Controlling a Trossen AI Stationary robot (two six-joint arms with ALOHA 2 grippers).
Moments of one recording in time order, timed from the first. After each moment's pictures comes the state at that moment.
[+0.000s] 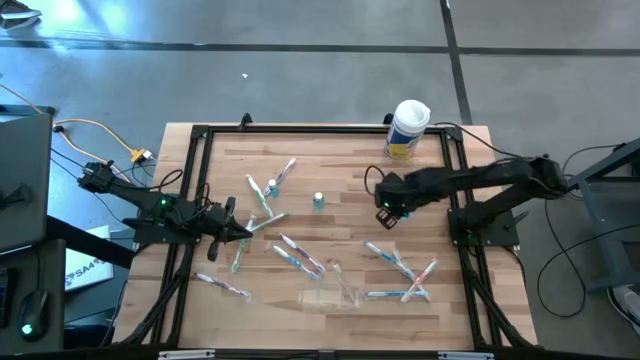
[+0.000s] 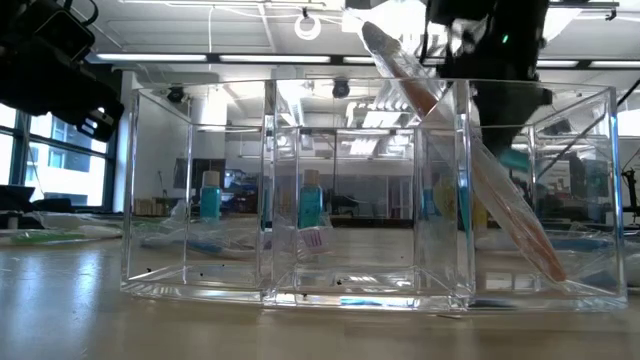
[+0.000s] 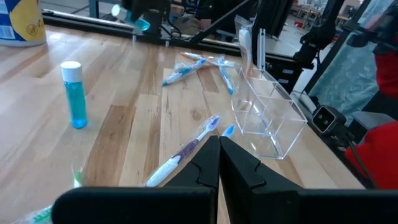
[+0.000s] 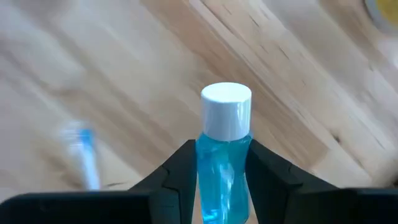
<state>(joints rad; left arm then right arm) -0.40 0.17 0.05 -0.01 -0.21 -0.27 0.02 1.37 1.03 -1.04 0.23 0.81</state>
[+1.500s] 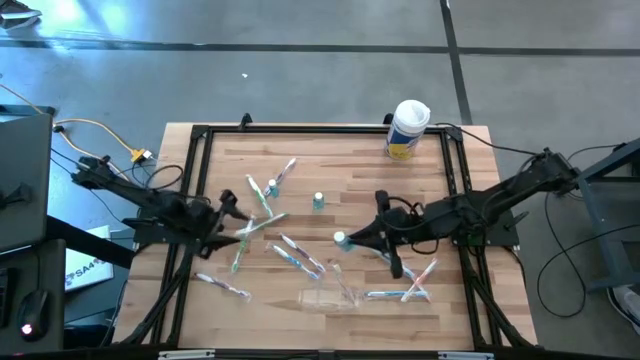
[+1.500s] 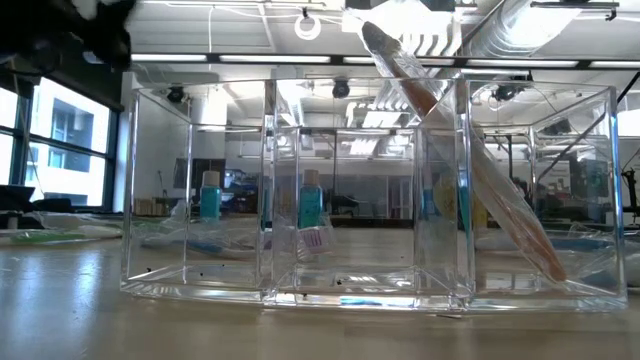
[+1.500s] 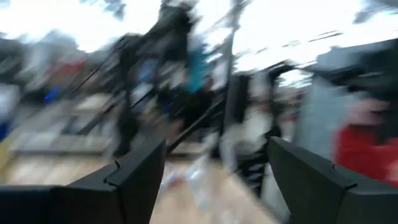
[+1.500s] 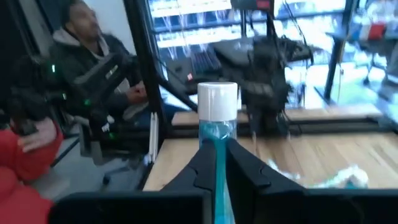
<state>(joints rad) -0.40 0.37 0.05 0.61 -0.18 -0.12 0.42 1.23 1.03 0.11 0.26 0.16</state>
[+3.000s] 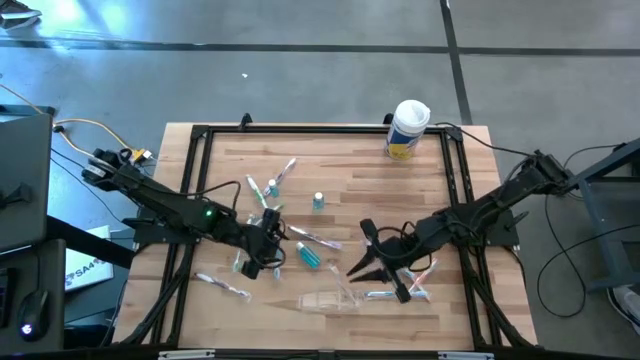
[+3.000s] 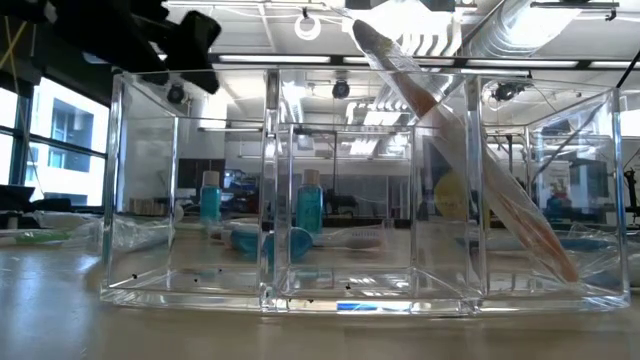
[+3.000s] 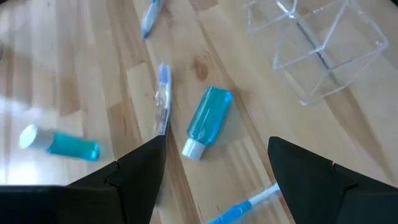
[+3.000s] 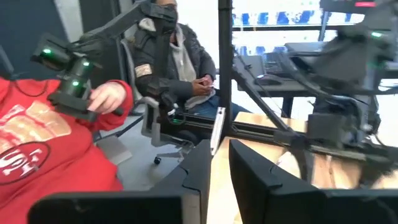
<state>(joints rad) -0.39 1.25 0.85 -0.36 -0.21 0.13 0.49 1.33 1.03 0.23 0.03 0.08</state>
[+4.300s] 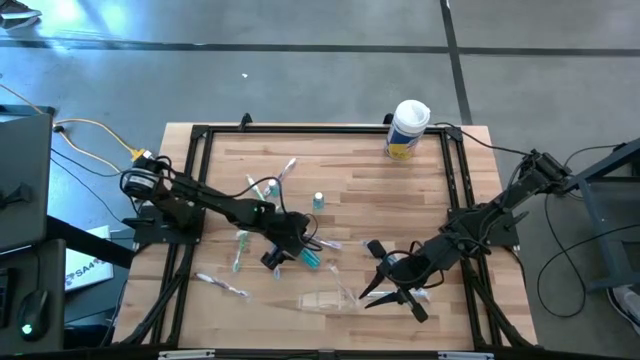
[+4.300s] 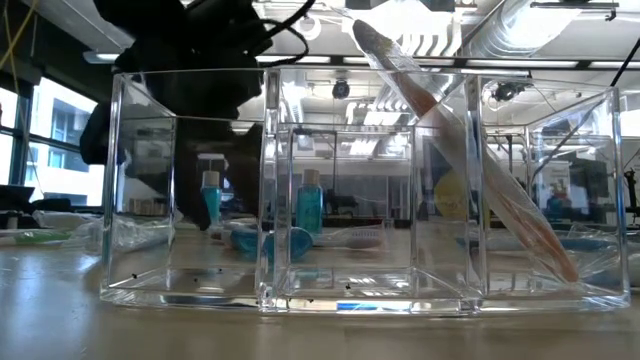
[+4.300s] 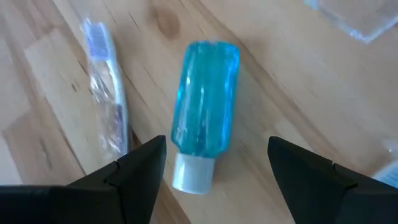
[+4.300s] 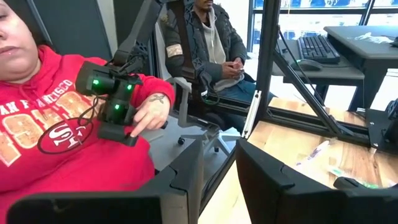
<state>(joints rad) -0.14 1.65 0.85 -0.13 0.15 0.47 0.60 1.33 1.03 0.16 0.03 0.07</state>
